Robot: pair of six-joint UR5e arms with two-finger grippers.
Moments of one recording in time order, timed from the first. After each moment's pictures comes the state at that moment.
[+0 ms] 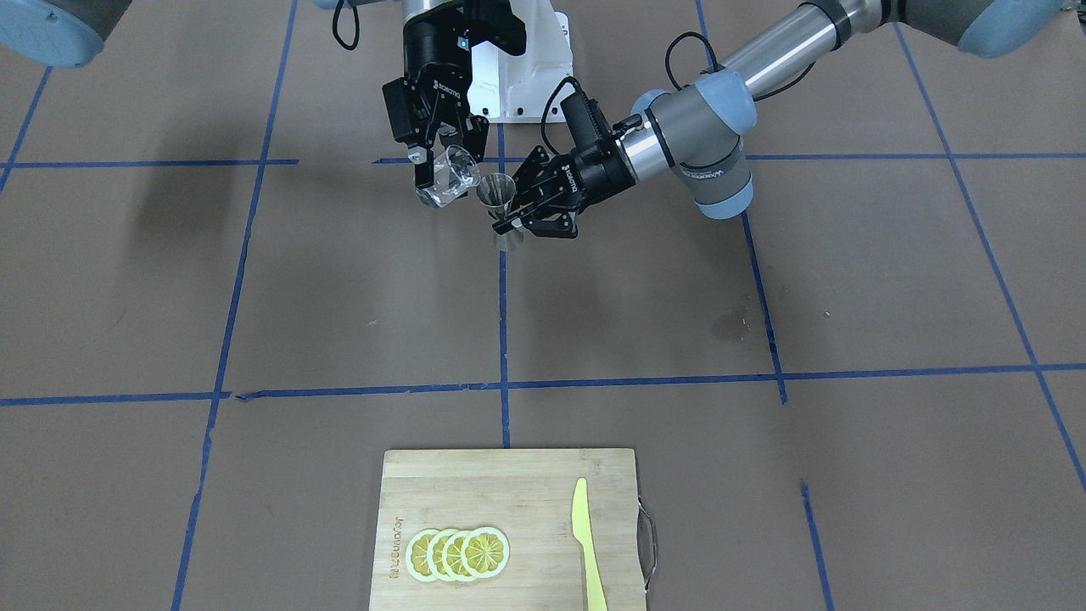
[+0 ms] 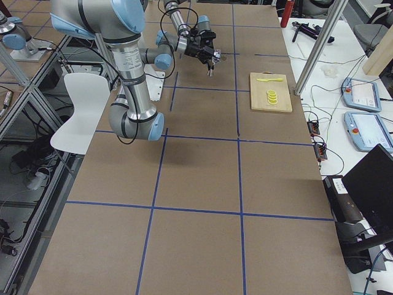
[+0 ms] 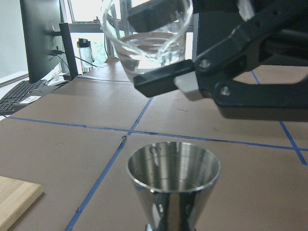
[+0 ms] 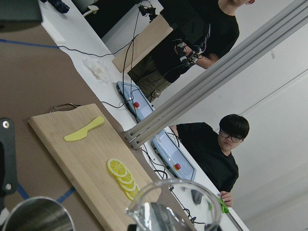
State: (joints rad) left arm -0.50 -2.14 -1.39 -3.10 -1.81 -0.23; right arm 0.15 -1.01 1.95 -1.49 0.44 0.39
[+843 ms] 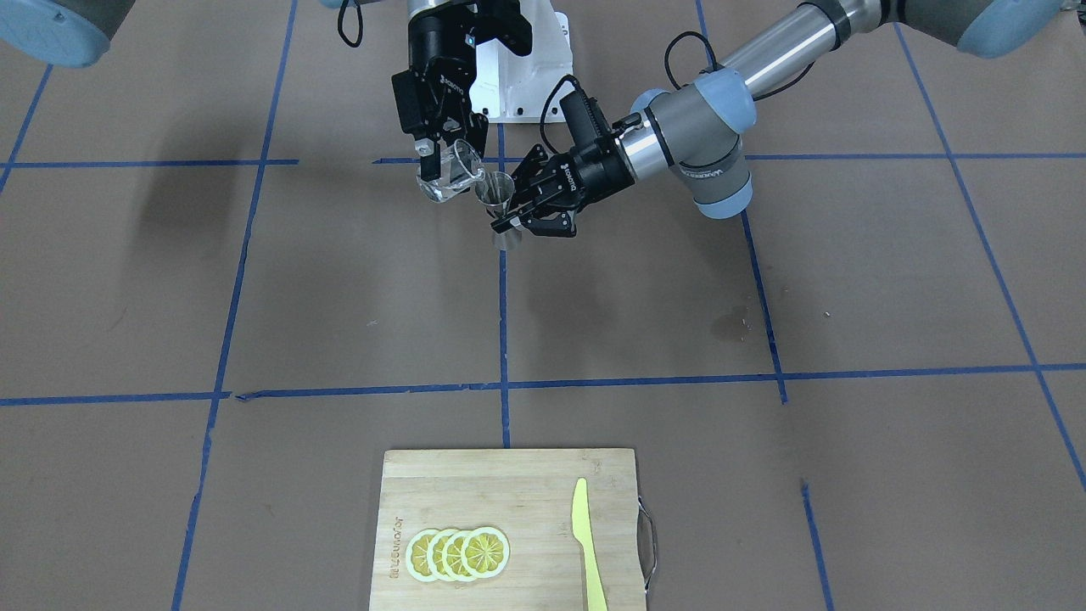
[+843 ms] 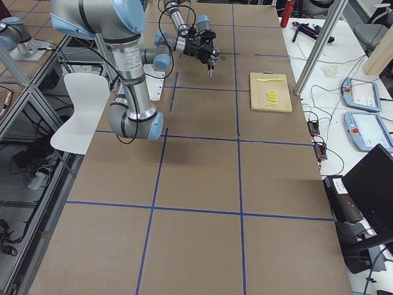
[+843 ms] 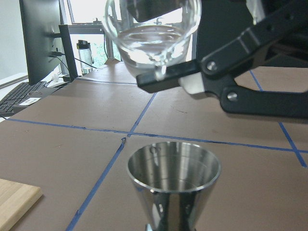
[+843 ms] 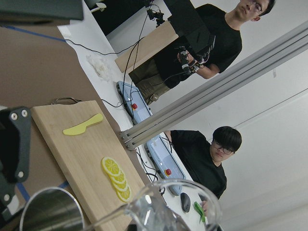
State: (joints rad) left arm -0.50 -2.14 -1.39 -3.10 -1.81 -0.23; right arm 0.13 -1.01 1.94 -1.49 0.40 0.28
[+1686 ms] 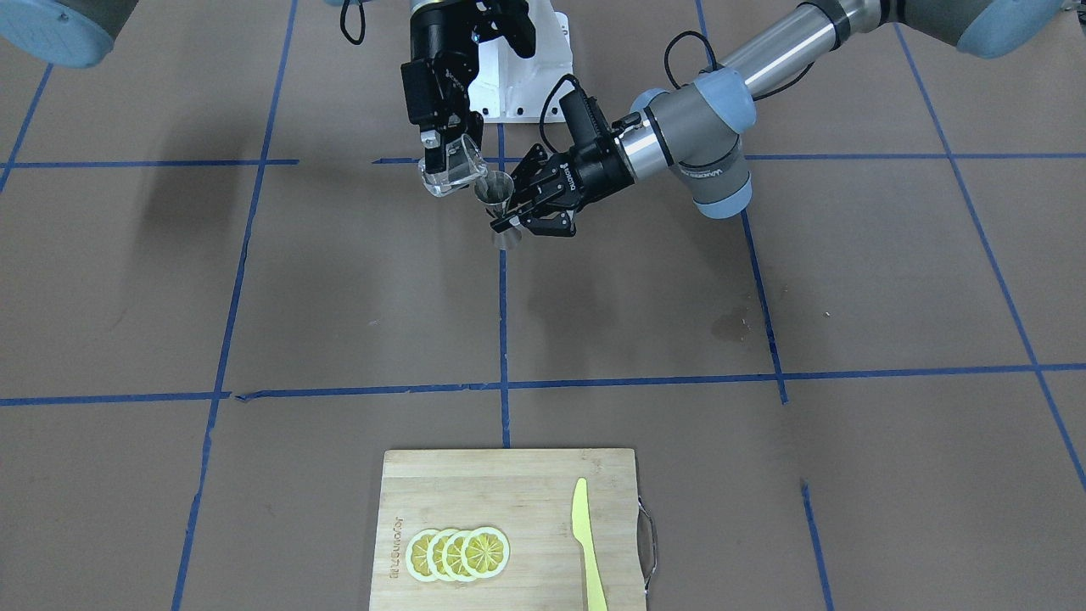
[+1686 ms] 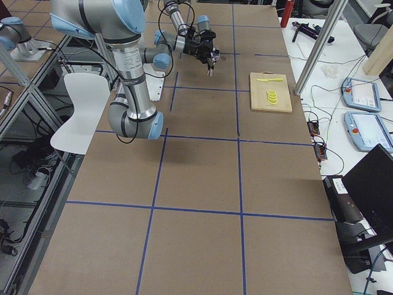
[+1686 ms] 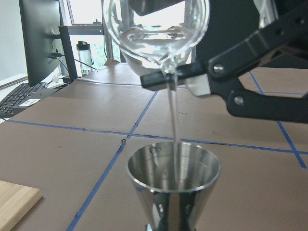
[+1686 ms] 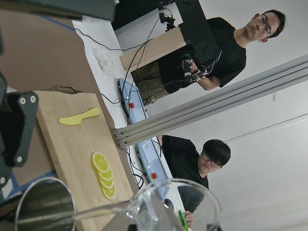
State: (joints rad) left arm -0.50 -2.14 -1.39 -3.10 -1.81 -0.23; right arm 0.13 -1.00 1.95 -1.49 0.36 0.10
